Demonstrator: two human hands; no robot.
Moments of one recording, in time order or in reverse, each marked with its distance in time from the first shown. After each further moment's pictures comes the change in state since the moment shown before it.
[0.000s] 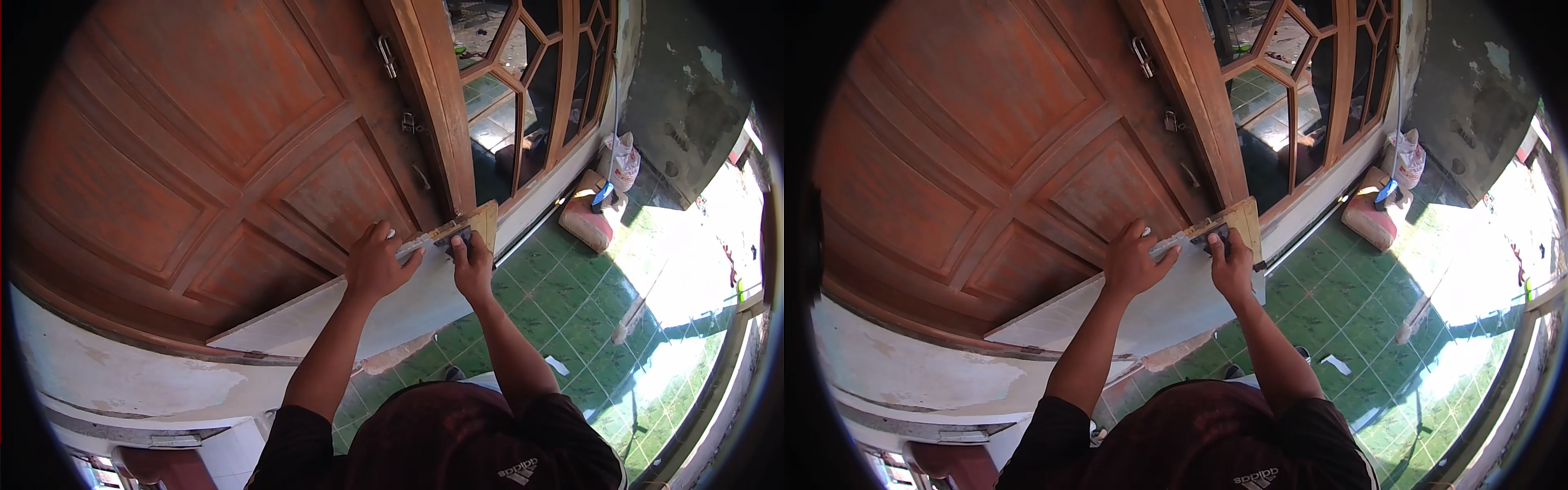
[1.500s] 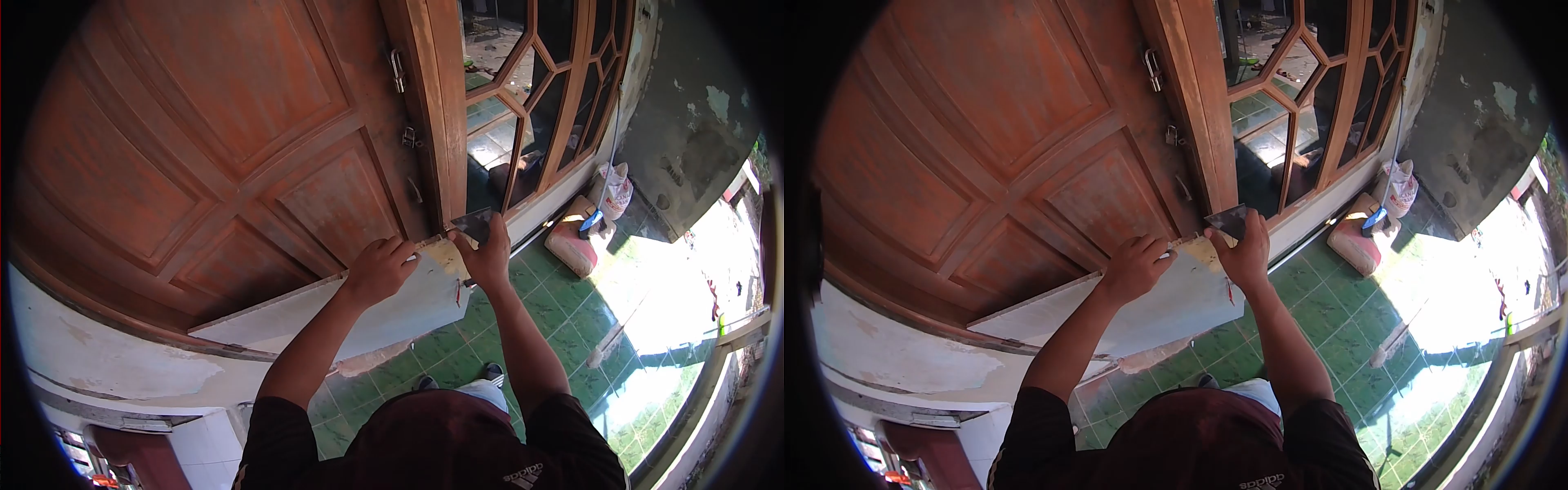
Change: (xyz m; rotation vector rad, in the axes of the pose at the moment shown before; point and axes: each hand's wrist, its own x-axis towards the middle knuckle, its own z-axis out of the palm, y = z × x) left_hand 0.014 0.002 0.007 0.115 0.027 0.490; right_hand 0.072 -0.060 -0.053 -0.310 0.002 -0.270
